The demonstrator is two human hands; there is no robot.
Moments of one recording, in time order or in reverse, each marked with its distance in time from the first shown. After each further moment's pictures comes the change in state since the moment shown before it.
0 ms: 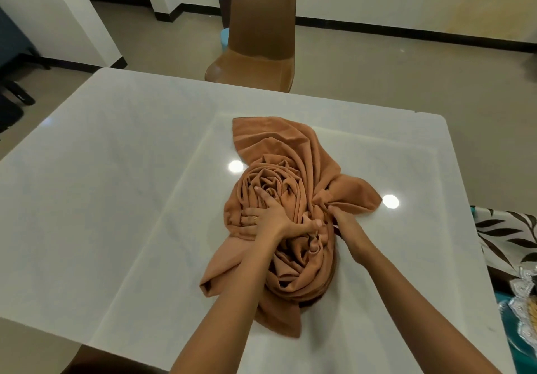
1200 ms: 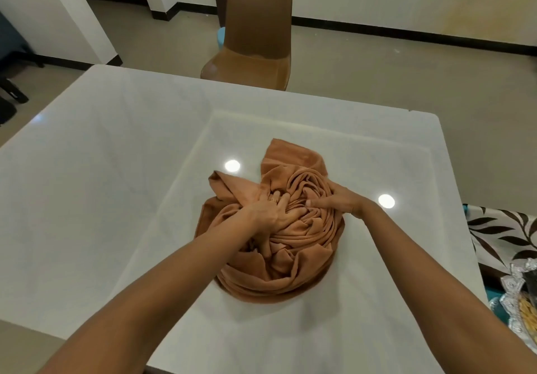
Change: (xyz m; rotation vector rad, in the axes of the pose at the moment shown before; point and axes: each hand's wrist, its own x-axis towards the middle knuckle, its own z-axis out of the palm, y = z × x) left_hand 0.026 -0.002 -0.018 1.374 -0.074 0.856; right_hand 0.071 -0.029 -0.039 -0.438 -0.438 -0.092
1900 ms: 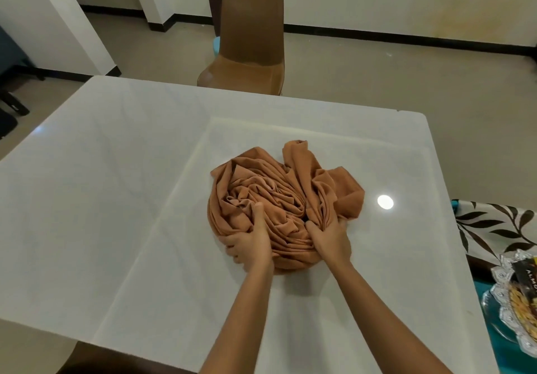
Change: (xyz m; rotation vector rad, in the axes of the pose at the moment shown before) left_hand -0.022 0.084 0.019 -2.101 0.665 -1.542; right_hand -0.055 0.028 0.106 -0.054 0.752 0.278
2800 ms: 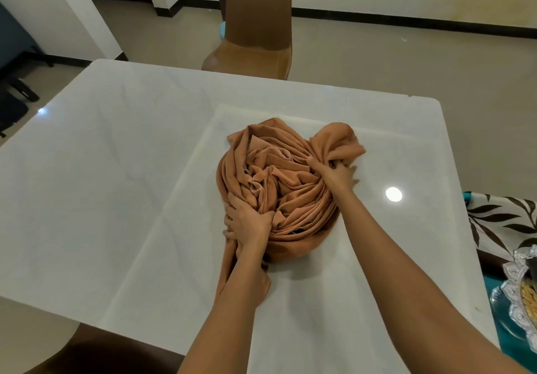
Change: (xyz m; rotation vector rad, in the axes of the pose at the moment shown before) left_hand 0.039 -0.003 0.020 0.567 0.018 0.456; right_hand 0.100 -0.049 -0.022 0.183 -0.091 -0.014
